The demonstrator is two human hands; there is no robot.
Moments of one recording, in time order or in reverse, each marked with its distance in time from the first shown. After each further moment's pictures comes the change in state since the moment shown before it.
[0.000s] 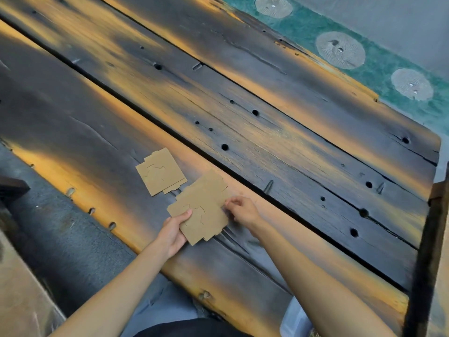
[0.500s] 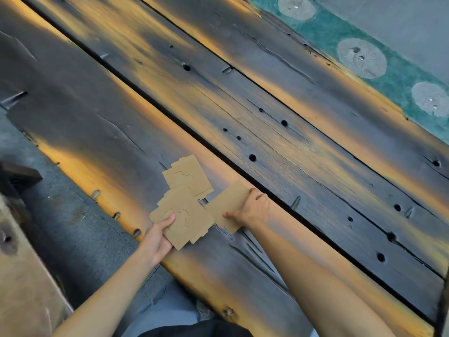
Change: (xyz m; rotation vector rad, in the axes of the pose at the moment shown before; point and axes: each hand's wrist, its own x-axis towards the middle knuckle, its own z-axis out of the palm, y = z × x) left_hand 0.006 0.071 -0.089 -0.118 0.070 0.046; right_hand 0.040 -0.052 0.064 -0.728 0.290 0.085
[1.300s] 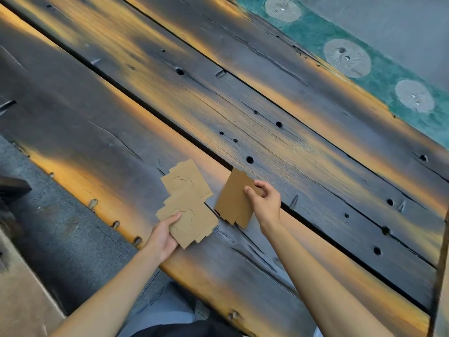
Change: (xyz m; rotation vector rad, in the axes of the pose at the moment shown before) left_hand 0.022 0.009 0.010 0.042 -0.010 -0.063; right_hand -0.022 0.001 -0.045 1.038 0.145 -0.013
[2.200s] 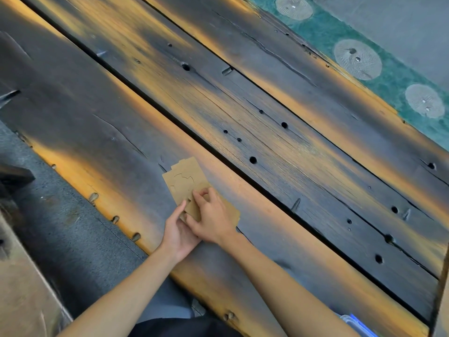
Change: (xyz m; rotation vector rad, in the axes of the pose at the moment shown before) left_hand -0.014 -0.020 0.034 -0.199 -0.309 -0.018; right_hand -0.057 0.008 0.086 -0.875 -0.545 -0.620
